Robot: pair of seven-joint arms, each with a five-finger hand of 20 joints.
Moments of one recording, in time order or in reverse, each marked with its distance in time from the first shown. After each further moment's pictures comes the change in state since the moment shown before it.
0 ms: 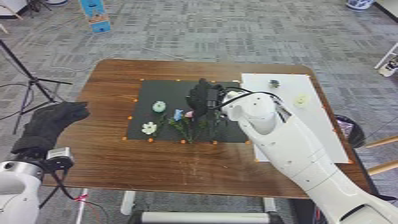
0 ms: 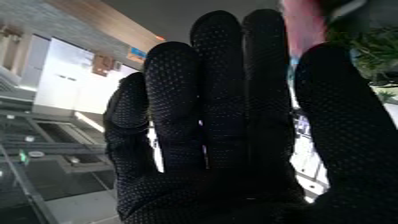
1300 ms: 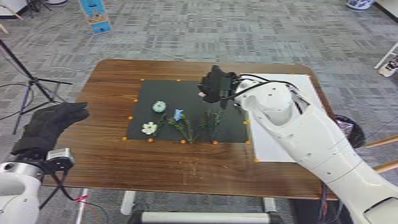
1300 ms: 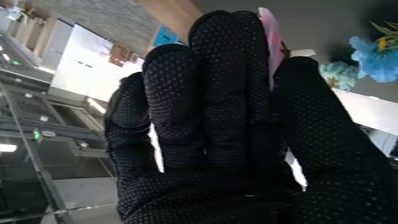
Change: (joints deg) left arm 0.4 -0.3 -0.2 -0.4 0.0 0.4 -0.4; right arm 3.9 6.7 -2.6 -3.6 2.3 0.3 3.4
